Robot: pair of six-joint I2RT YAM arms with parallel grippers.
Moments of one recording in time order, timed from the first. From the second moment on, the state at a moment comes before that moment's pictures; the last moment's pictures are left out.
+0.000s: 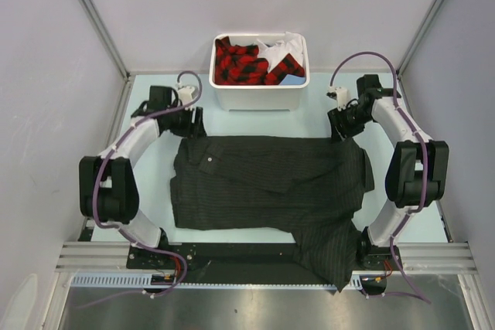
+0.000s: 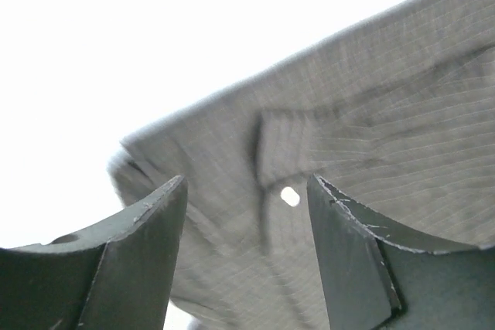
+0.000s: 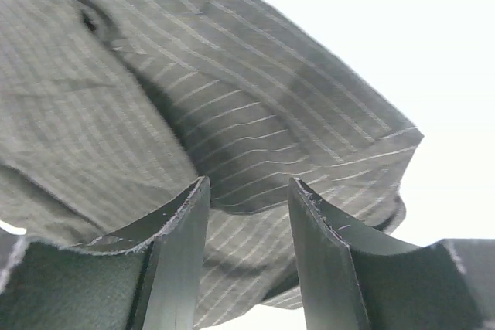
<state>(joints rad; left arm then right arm) -0.08 1.59 1.10 -0.43 0.42 0.09 0.02 1.75 1.43 -0.92 -0.41 -0.46</state>
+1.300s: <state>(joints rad) 0.06 2.17 1.65 -0.93 0.52 0.68 -0.04 2.12 1.60 -0.92 -0.41 -0.82</state>
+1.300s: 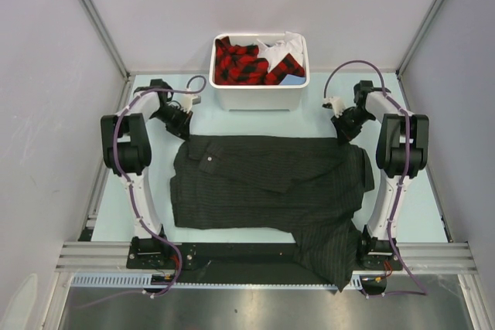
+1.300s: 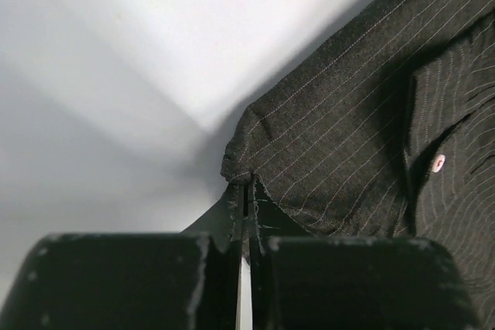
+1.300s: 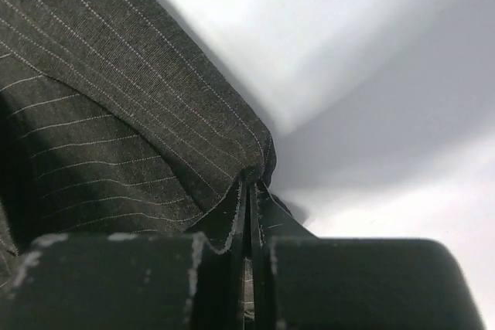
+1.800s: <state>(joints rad) 0.07 2.23 1.90 -0.79 0.53 0.54 -0.02 2.20 1.84 -0.68 -0.30 -0.65</state>
